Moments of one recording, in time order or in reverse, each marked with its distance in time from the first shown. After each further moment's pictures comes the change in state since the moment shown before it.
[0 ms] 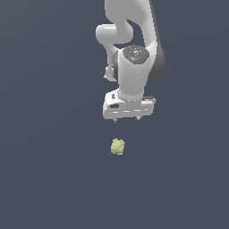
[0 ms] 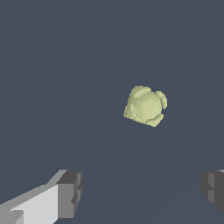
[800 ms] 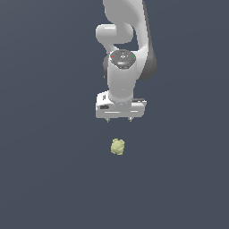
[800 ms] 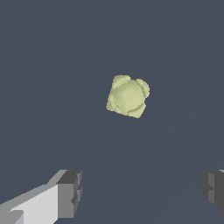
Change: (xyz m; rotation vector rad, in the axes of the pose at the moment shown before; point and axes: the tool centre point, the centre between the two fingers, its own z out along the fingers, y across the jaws) arm -0.012 0.031 0.011 0.003 -0.029 0.062
